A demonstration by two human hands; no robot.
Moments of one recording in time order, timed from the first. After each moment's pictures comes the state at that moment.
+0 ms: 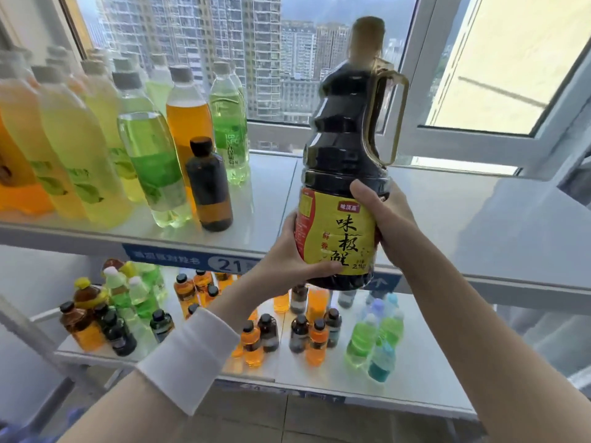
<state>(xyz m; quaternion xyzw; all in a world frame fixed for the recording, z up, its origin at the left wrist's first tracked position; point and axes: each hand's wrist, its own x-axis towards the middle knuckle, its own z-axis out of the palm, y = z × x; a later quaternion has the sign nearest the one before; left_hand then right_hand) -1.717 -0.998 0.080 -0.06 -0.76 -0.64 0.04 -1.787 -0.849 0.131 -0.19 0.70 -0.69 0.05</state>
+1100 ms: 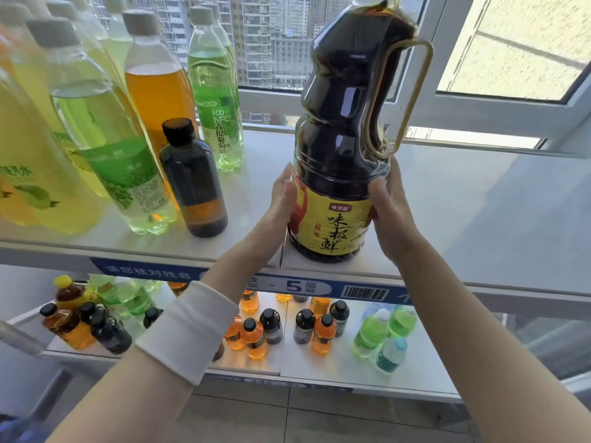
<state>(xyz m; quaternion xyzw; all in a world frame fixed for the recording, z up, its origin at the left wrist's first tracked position) -1.804 -1.052 0.066 -0.07 -0.73 -0.68 0.07 -1.851 -0.892 0.090 -0.25 0.69 -0.68 0.00</state>
